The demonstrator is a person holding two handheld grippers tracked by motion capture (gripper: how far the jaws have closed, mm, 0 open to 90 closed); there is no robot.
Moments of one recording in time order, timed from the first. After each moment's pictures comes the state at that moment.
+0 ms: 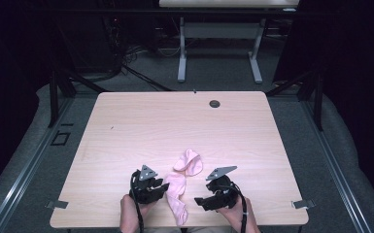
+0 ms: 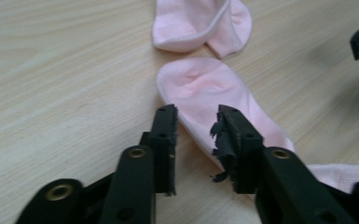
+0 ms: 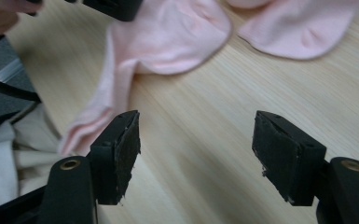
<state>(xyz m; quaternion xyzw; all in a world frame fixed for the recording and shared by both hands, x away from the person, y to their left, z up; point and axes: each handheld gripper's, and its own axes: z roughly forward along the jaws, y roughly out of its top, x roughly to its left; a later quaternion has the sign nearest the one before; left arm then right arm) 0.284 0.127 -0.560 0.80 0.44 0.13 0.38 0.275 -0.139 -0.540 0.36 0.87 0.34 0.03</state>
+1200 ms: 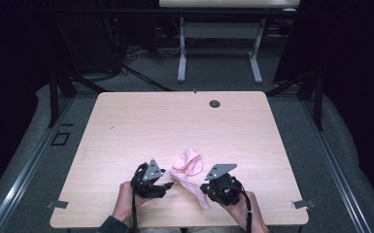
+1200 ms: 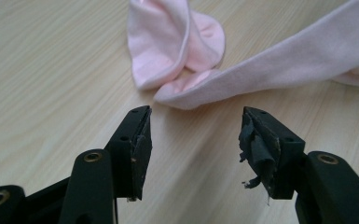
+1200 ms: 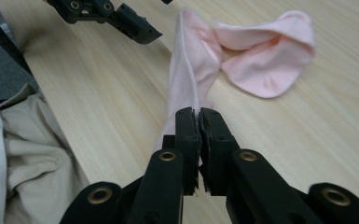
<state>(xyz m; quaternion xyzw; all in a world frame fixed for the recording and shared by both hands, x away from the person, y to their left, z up) 0.312 0.118 -0.551 0.88 0.25 0.15 0.38 0.267 -0.141 -0.496 0.31 0.89 0.32 0.10</state>
